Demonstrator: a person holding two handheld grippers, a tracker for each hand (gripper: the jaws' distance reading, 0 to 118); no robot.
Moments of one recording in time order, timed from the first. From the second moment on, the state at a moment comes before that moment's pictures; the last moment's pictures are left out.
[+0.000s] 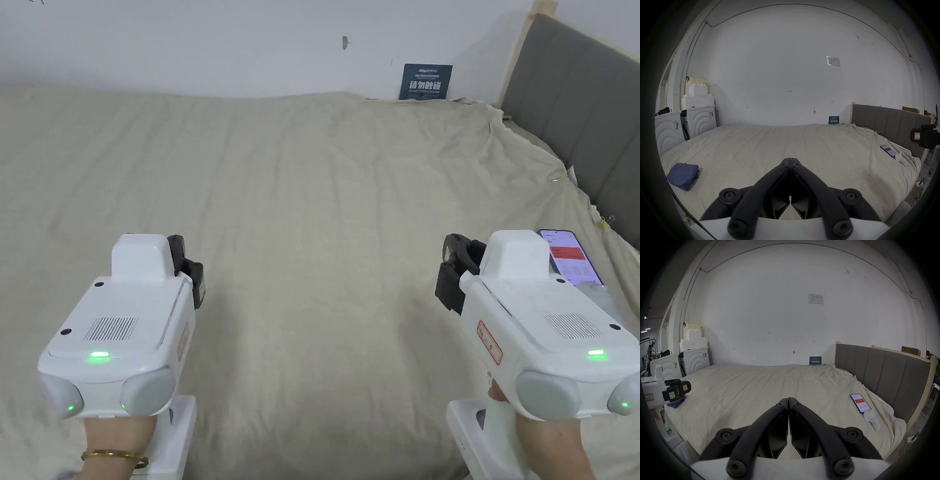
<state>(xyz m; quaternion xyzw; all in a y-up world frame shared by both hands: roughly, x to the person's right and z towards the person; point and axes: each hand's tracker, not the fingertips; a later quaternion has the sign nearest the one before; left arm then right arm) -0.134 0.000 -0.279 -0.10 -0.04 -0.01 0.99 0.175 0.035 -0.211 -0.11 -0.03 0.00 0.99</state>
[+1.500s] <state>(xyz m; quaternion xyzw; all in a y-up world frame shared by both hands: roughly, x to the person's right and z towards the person) -0.125 -0.005 -0.273 -0.09 -0.05 -0.03 0.99 0.173 0.028 -0.206 -0.10 -0.02 0.00 0.99</state>
